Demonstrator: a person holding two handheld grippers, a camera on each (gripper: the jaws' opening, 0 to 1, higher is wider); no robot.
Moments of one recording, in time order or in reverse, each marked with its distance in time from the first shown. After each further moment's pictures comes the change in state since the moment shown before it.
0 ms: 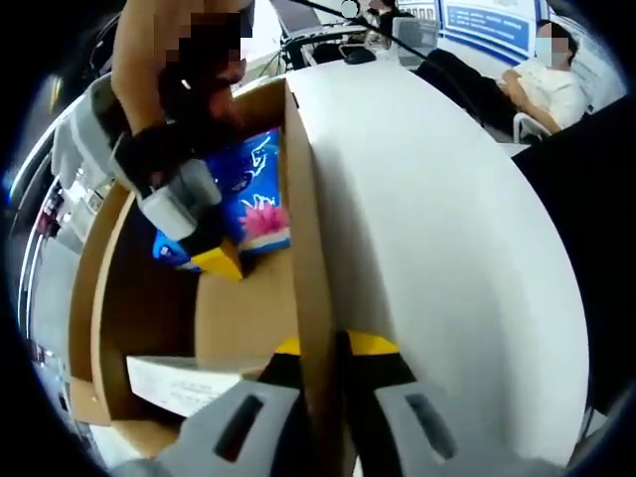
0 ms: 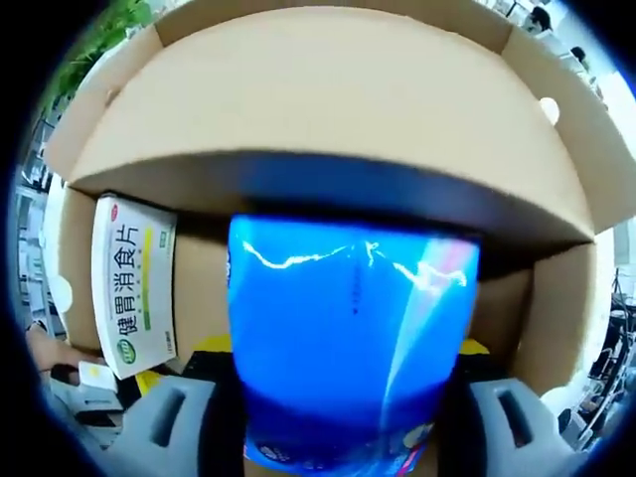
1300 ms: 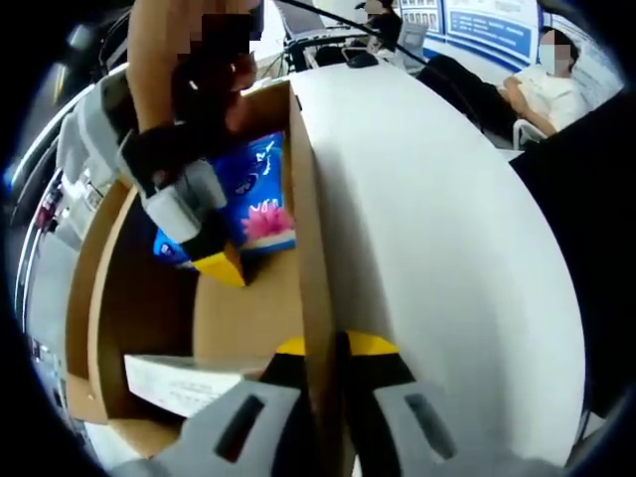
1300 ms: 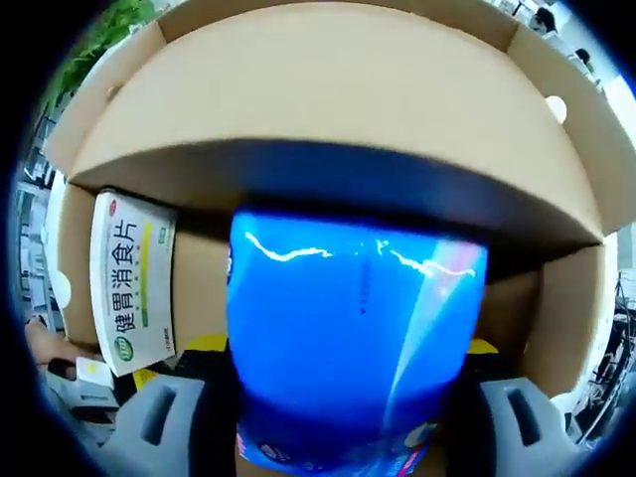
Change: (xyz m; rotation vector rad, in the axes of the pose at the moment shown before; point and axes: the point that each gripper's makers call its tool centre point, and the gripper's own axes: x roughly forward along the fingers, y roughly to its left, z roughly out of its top) left arm 0.001 0.000 0.001 -0.016 -0.012 -0.012; right arm 0.003 0.000 0.001 0.003 0.003 0.022
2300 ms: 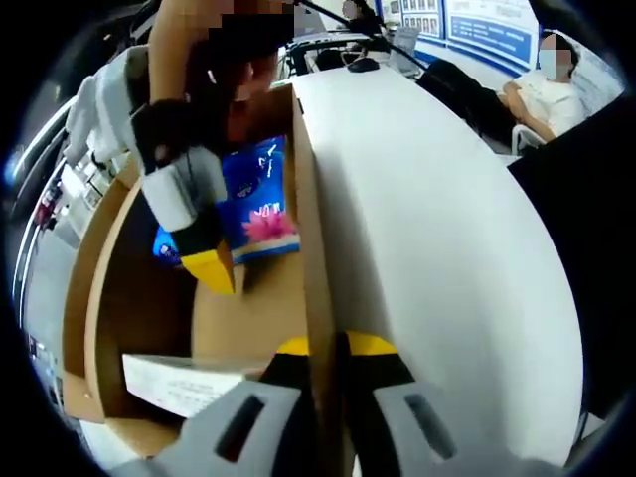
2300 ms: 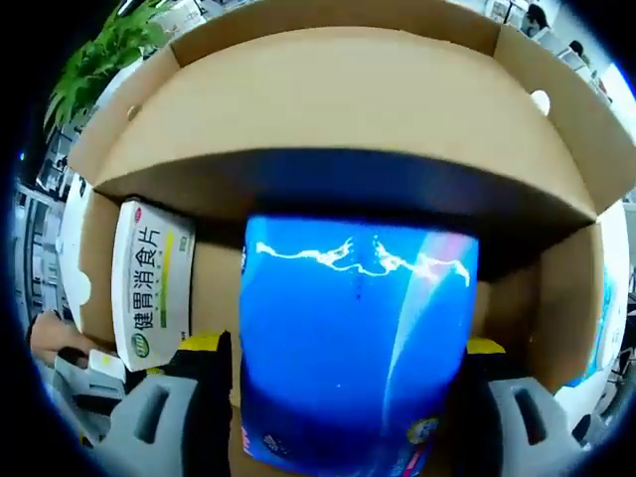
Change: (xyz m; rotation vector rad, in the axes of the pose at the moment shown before) left arm -0.003 -0.002 -0.001 -0.012 -0.021 -0.013; right arm -0.004 0.006 0.002 0.035 -0.092 0.081
